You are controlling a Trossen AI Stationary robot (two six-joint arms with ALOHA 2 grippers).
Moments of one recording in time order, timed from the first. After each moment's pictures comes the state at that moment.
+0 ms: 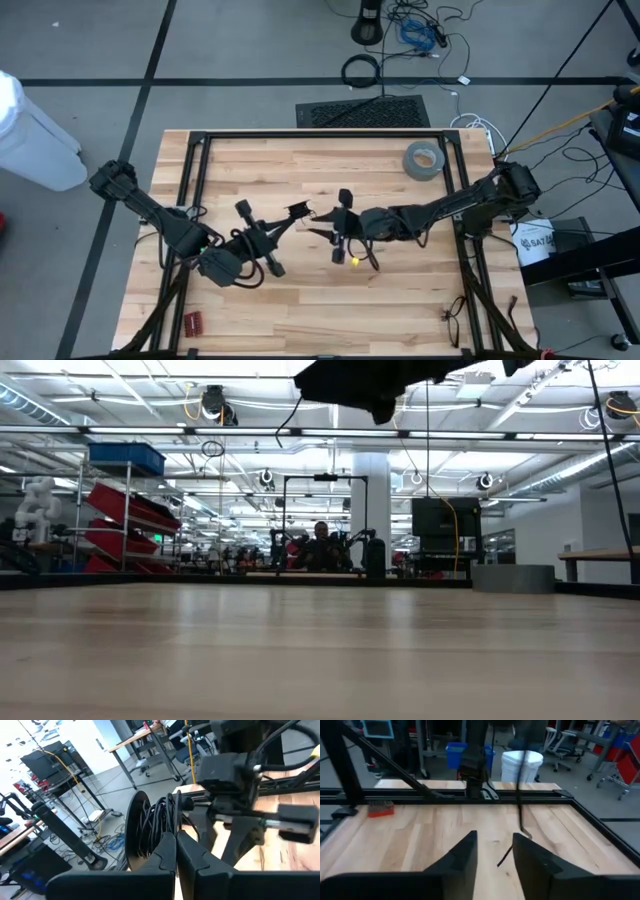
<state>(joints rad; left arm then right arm) -0.60 1.37 1.18 -0.19 -1.16 0.07 0.22 1.59 0.95 0.42 0.36 0.03</state>
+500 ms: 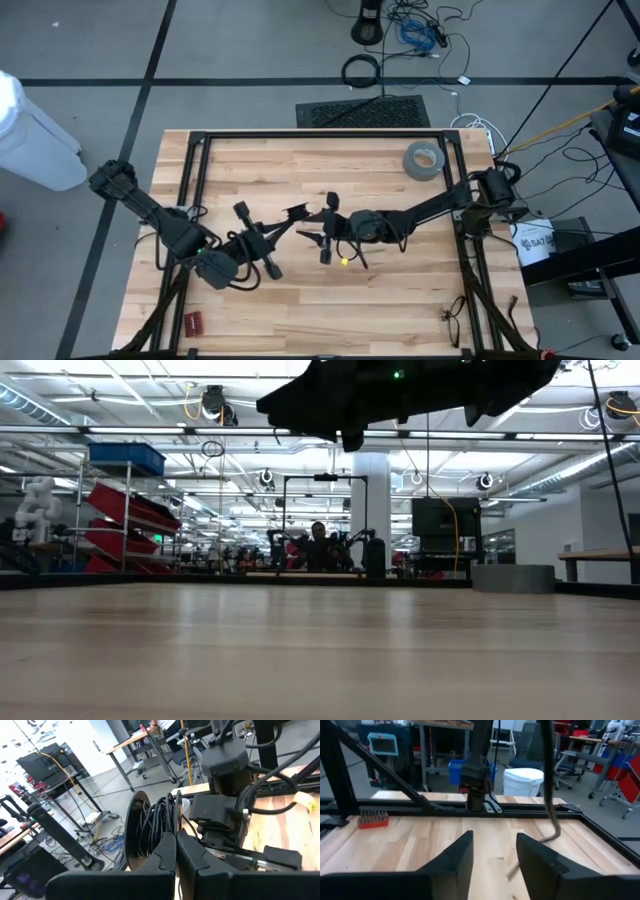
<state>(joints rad) -0.62 1.36 1.18 -0.19 -1.16 0.07 0.18 1.79 0.95 0.76 0.31 -0.03</state>
